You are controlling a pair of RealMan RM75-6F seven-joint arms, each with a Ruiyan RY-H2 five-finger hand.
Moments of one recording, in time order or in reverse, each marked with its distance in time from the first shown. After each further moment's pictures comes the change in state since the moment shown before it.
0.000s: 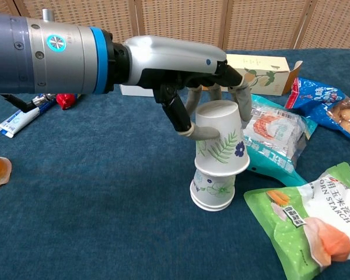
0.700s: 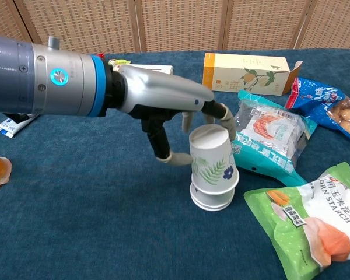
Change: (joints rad) left arm -0.090 0.002 0.111 -0.019 -0.161 0.020 0.244; right arm -0.011 0.006 0.001 0.009 -0.006 0.003 0.035
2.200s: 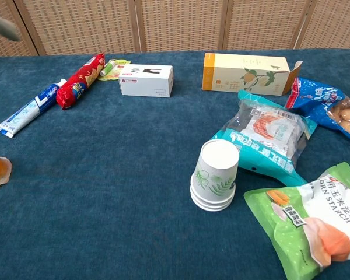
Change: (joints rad) left arm 0.666 0.371 0.205 -0.184 0.393 0.688 -0.216; right arm 0.090 -0.129 0.042 0.146 -0.006 -0.020 -0.199
